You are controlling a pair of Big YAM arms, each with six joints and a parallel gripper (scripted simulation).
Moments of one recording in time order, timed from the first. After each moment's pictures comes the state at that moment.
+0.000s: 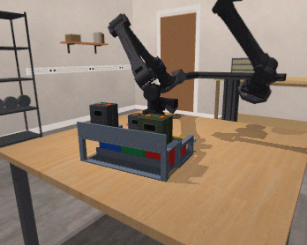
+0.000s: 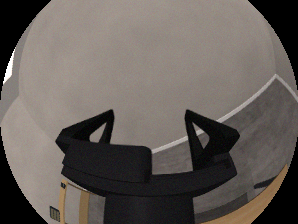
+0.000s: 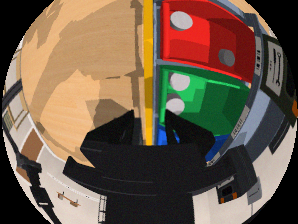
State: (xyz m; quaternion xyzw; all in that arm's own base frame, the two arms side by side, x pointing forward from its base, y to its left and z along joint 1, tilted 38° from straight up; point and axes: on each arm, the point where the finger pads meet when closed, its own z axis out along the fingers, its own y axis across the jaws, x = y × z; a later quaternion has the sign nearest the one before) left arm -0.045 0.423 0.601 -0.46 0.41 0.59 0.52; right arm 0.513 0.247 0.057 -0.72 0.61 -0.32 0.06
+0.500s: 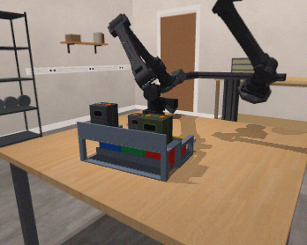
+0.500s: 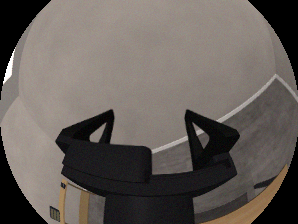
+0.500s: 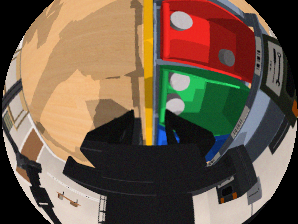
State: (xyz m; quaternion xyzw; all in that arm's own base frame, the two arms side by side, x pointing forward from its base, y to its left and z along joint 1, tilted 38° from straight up) left arm -0.045 0.423 0.601 -0.46 0.41 0.59 0.52; right arm 0.513 0.247 0.057 -0.72 0.61 -0.32 0.06
